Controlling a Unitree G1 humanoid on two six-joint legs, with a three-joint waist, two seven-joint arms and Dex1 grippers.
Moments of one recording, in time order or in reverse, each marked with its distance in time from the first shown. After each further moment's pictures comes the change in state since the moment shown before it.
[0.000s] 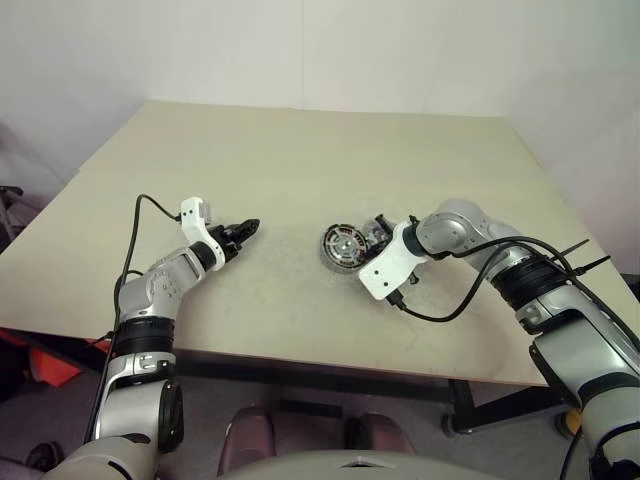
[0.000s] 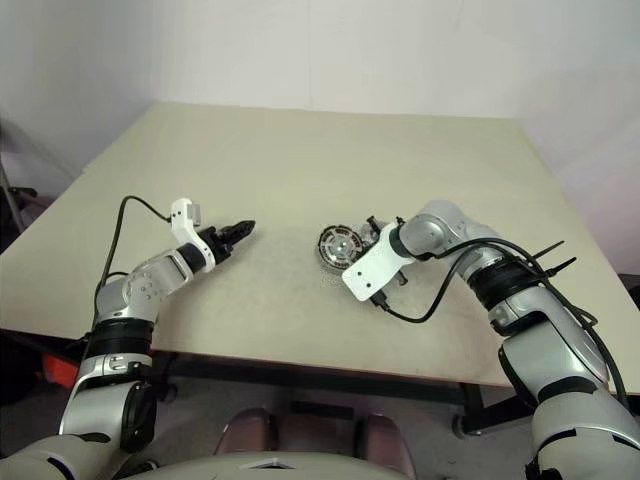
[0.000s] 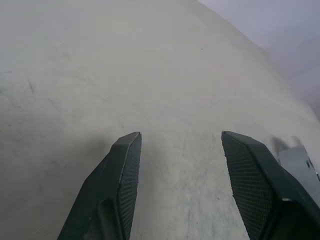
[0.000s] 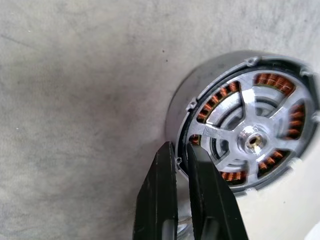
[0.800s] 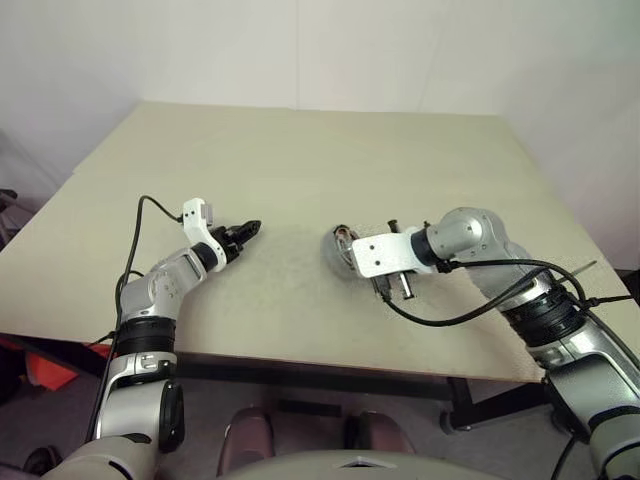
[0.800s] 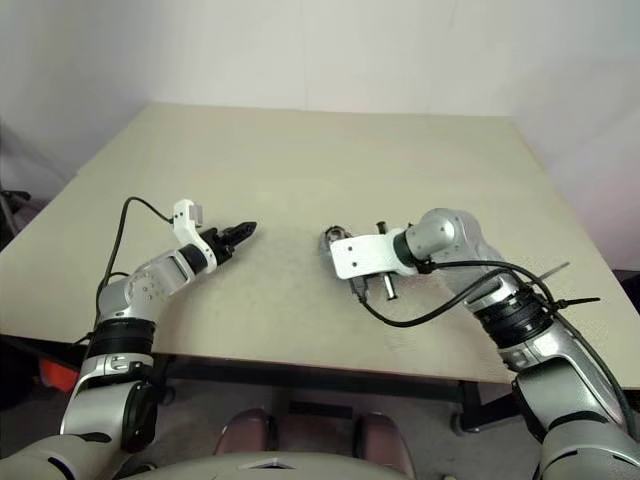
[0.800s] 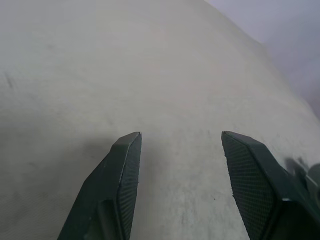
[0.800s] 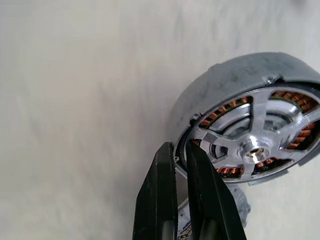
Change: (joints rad) left arm -0.002 -0.004 -0.005 0.010 0.001 0.000 0.000; right arm 0.200 0.013 -0.129 -0.558 0.285 0.816 0.222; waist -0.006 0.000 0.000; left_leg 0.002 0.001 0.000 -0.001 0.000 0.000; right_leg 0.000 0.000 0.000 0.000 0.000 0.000
